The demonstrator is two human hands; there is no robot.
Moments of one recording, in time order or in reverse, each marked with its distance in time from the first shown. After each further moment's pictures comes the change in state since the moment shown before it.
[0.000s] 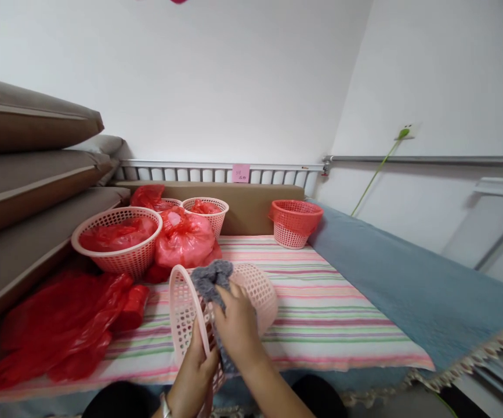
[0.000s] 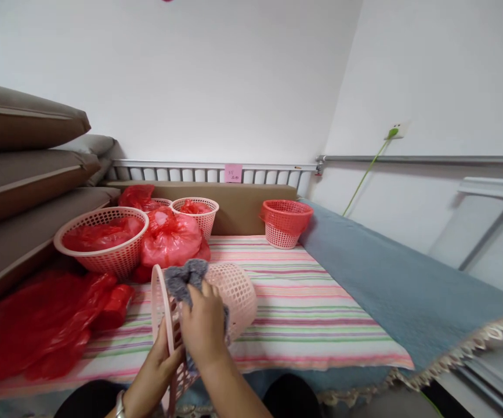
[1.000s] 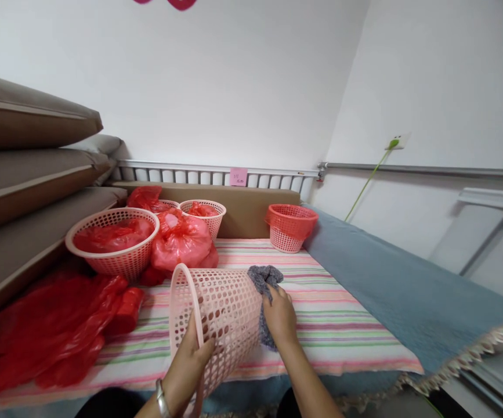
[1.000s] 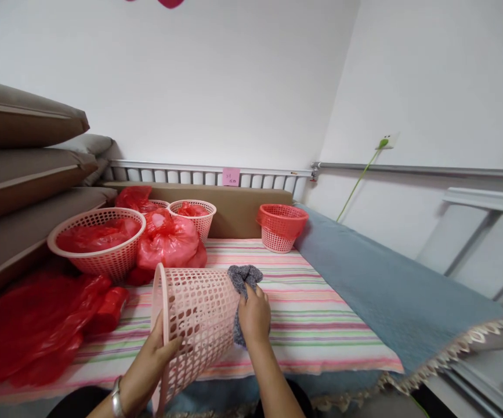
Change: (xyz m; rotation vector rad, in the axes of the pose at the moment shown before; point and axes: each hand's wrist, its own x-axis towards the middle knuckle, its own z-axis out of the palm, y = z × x) left_hand 0.014 0.006 -0.009 -0.178 -0.067 -0.070; right_hand 0.008 0.130 -0.007 -0.353 0.089 0.344
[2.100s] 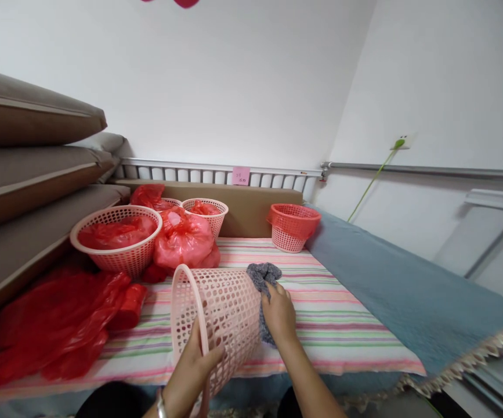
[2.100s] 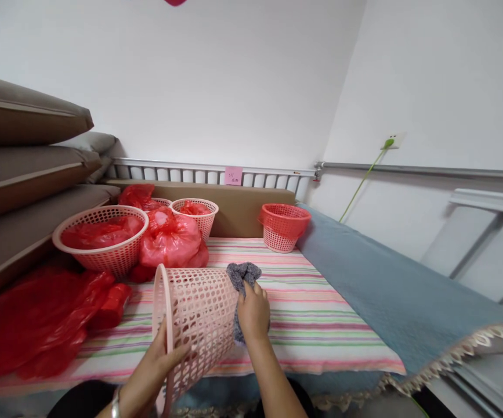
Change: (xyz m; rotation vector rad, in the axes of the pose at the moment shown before) left_hand -0.012 -0.009 0.005 -0.070 -0.029 -0.034; right_hand 0.001 -0.005 0.000 -0.064 0.020 -0.089
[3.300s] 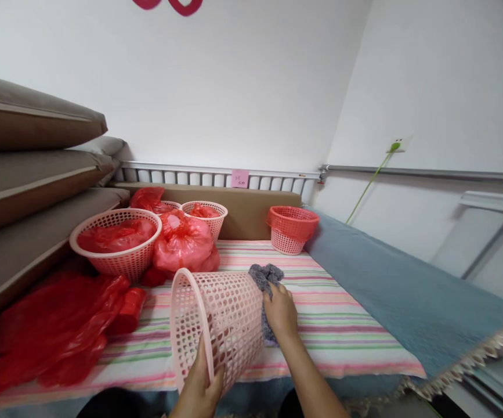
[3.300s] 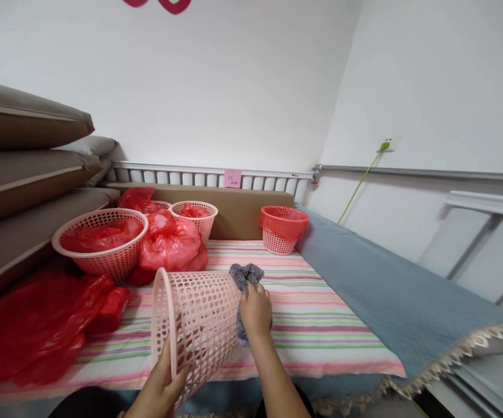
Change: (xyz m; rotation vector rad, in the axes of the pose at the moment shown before) left_hand -0.009 -0.036 -0.011 0.265 -0.032 0.105; right_hand 0.007 -0.001 -0.001 -0.013 -0.004 0.037
